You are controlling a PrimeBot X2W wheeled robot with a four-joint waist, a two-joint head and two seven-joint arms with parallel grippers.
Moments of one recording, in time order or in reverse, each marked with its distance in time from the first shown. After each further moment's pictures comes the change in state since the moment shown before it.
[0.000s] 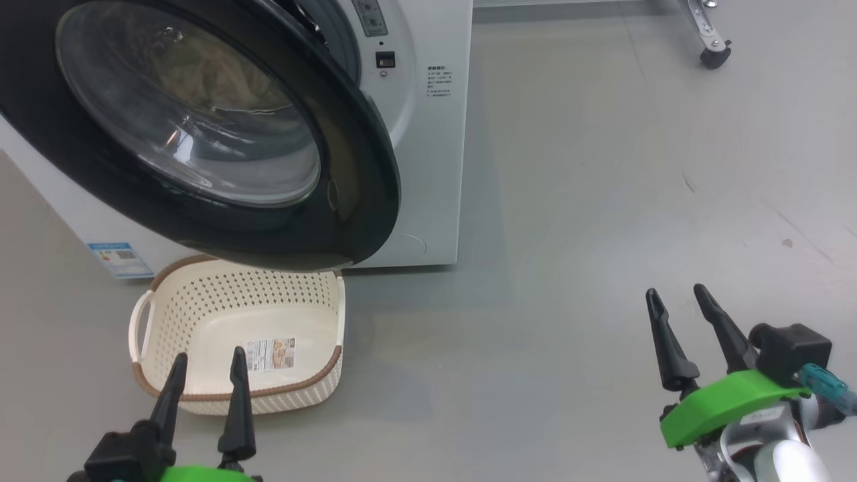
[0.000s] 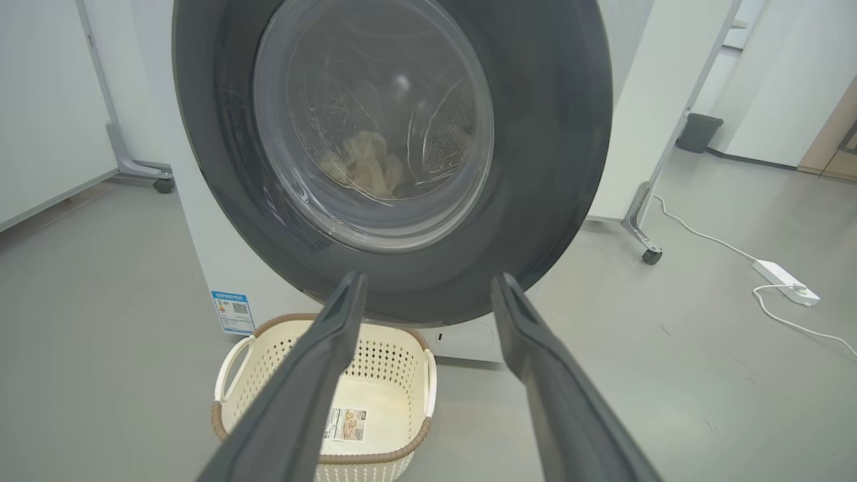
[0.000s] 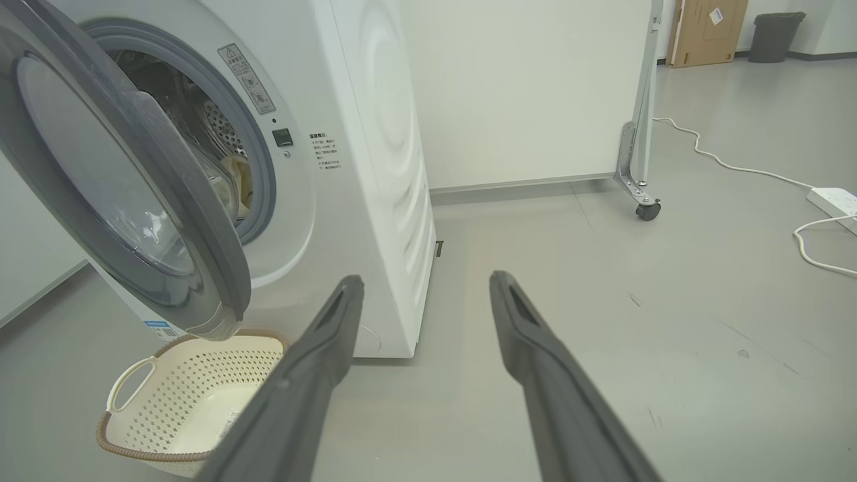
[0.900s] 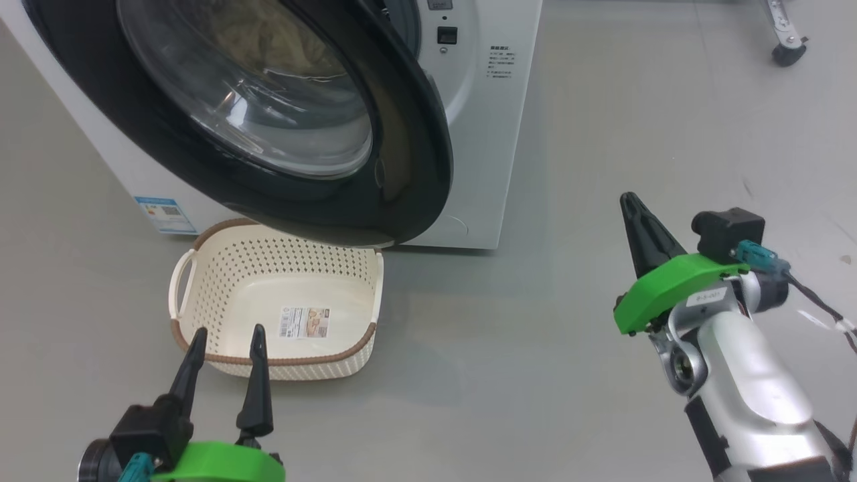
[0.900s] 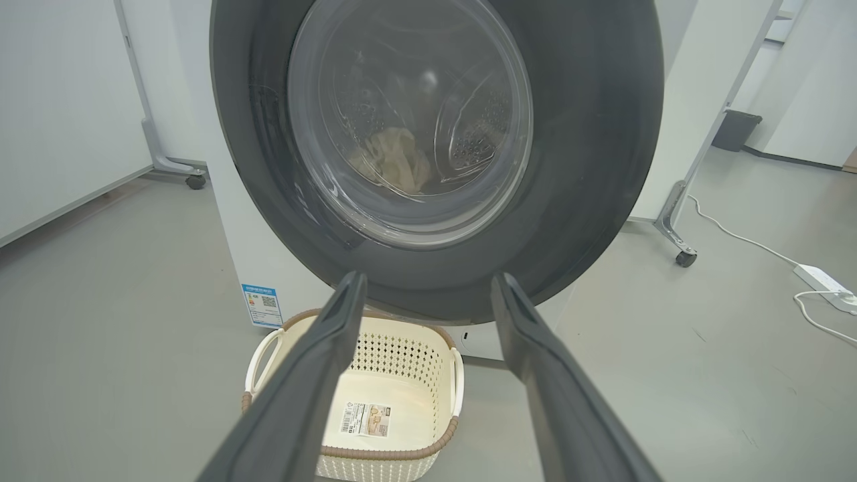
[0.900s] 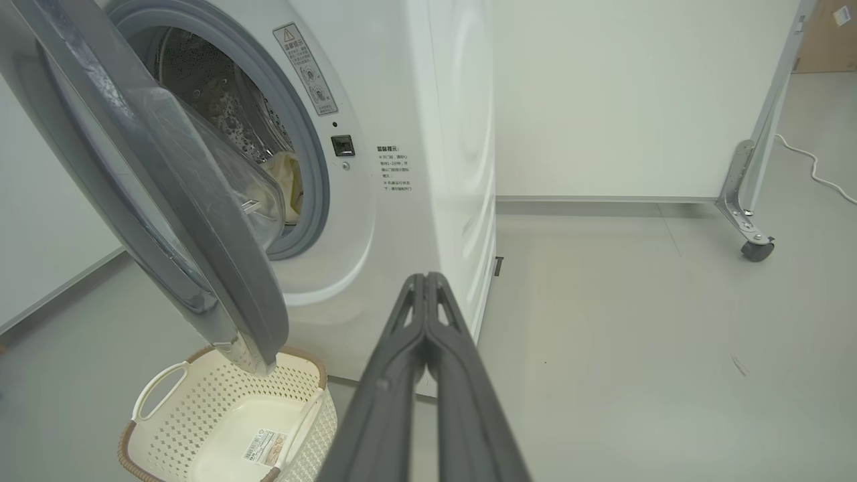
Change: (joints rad) left arm -0.091 0.002 -0.055 0.054 0.008 -0.001 -0.015; right arm -0.441 -0.002 0.131 0.472 0.030 0.000 -0.094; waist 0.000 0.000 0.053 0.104
